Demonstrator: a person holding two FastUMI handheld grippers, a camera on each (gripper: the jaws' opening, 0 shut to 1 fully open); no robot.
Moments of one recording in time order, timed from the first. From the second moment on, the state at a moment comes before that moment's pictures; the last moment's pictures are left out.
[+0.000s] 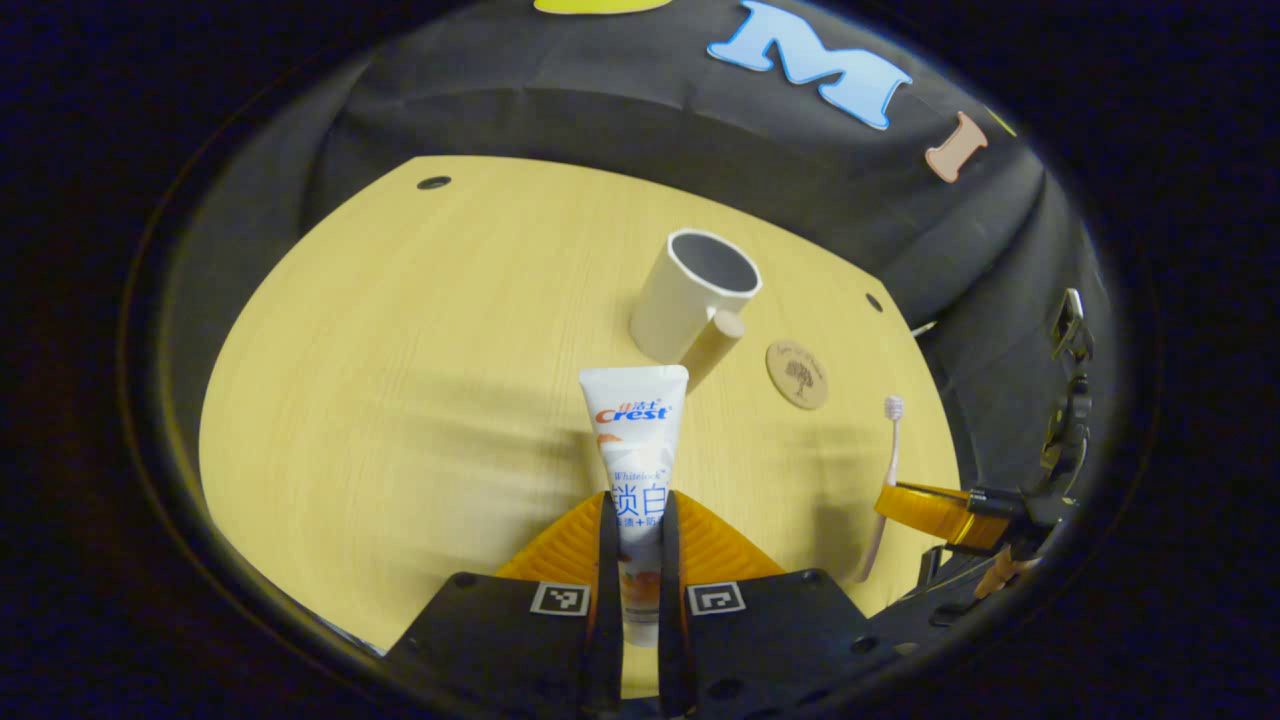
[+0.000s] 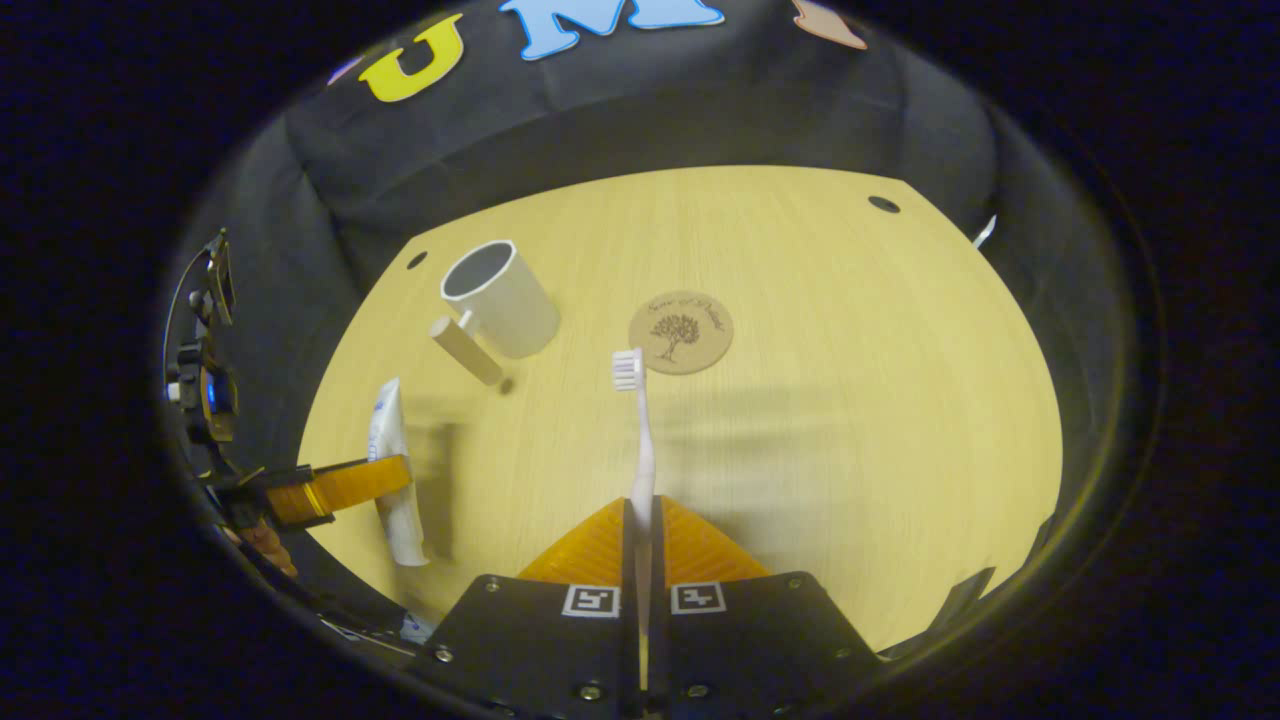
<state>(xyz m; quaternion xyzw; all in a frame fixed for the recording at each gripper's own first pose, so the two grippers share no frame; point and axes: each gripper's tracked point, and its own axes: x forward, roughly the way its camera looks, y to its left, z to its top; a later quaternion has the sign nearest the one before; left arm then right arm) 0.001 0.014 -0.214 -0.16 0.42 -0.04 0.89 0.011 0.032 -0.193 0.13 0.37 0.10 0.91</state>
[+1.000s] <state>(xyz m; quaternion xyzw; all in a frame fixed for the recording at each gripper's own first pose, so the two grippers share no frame) 0.097 0.021 -0.061 -0.23 0.13 -0.09 0.96 0.053 0.050 -0.088 0.12 0.20 0.10 0.97</state>
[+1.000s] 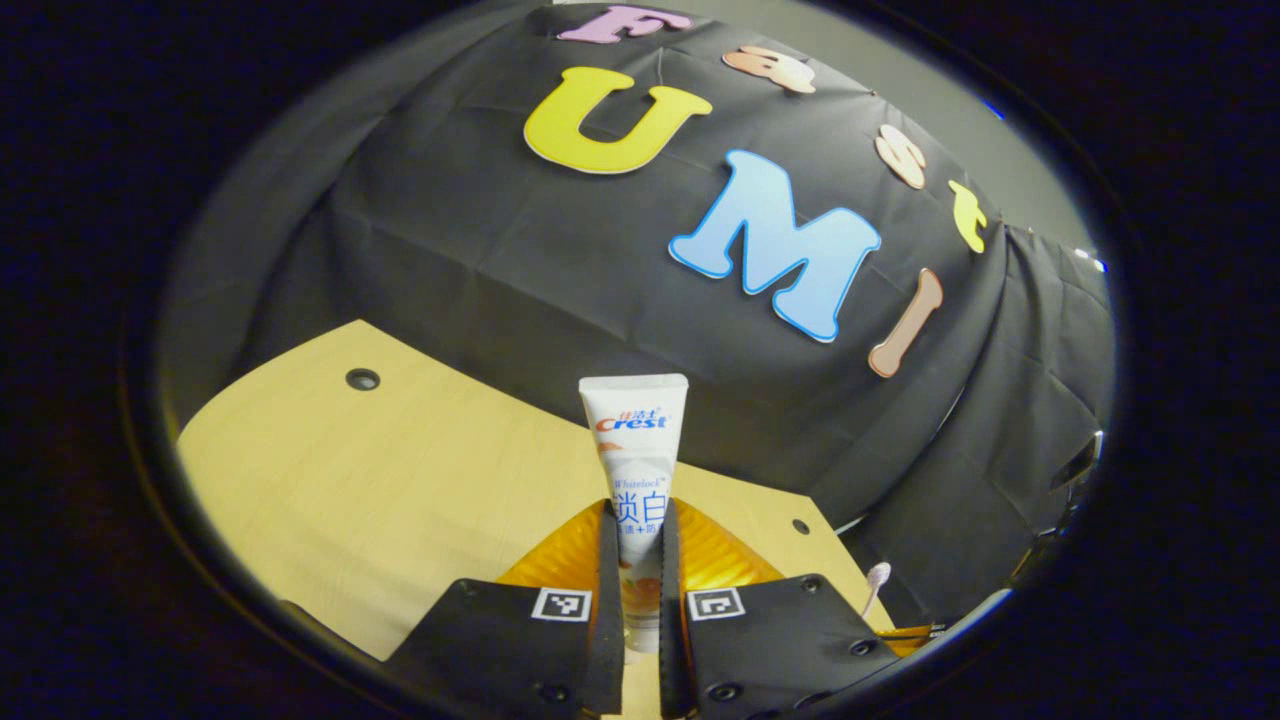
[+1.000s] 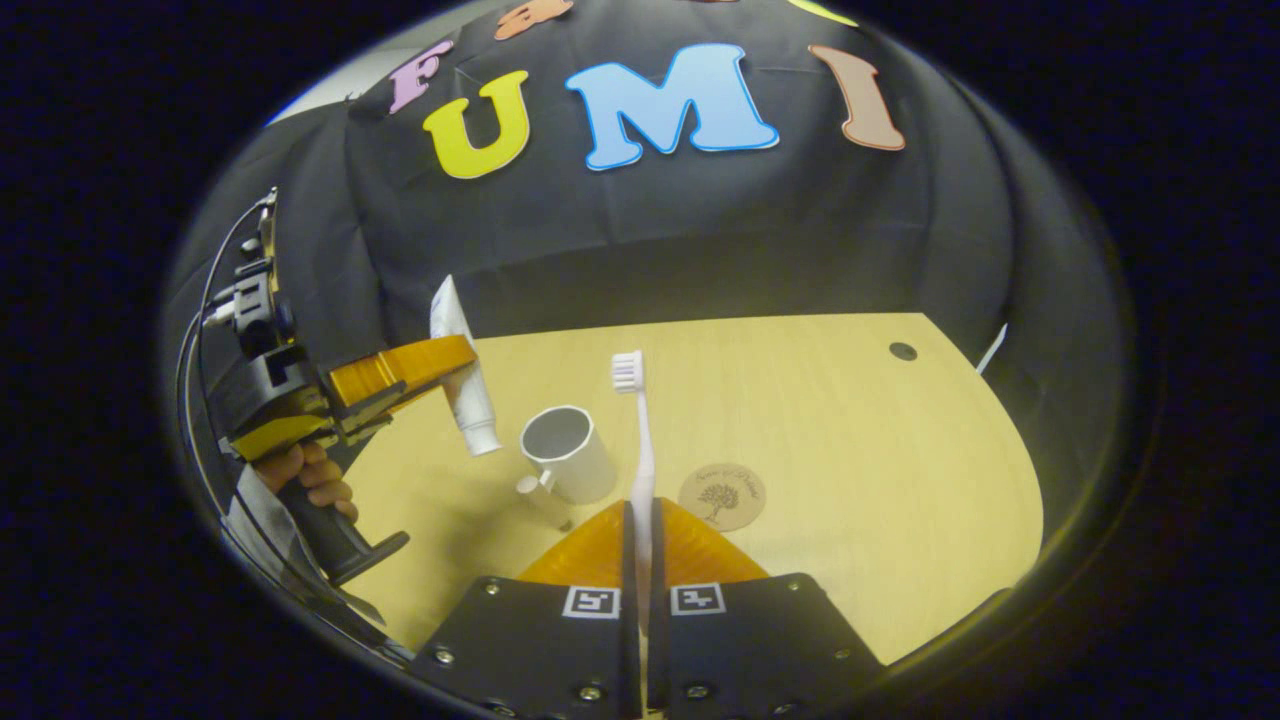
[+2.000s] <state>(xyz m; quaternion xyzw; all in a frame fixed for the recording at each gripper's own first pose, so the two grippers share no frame) 0.123 0.000 -0.139 -0.14 0.20 -0.11 0.96 0.105 0.081 -0.039 0.11 0.16 0.13 0.97</state>
